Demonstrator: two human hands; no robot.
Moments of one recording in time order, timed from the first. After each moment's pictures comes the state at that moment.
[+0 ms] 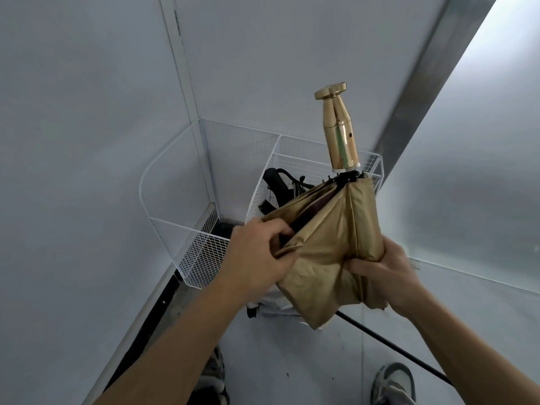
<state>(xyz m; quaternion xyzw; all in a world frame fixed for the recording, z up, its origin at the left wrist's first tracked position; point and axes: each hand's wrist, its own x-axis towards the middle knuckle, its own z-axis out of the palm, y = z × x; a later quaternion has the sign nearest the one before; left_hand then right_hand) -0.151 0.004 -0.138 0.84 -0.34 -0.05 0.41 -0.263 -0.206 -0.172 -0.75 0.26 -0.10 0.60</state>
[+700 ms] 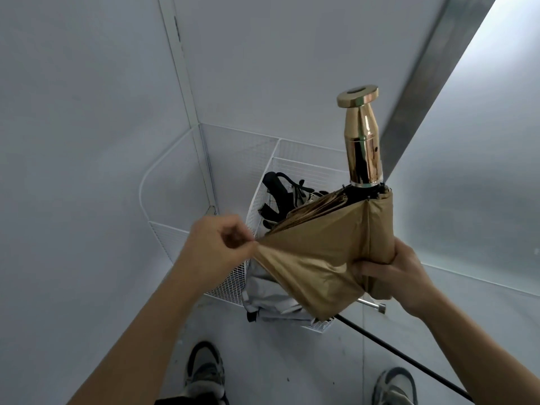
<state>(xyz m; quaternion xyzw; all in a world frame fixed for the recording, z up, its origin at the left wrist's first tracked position) -0.115 0.044 -0.141 0.81 -0.29 -0.06 0.51 -0.268 -0.223 -0.173 -0.76 0.28 -0.10 0.58</state>
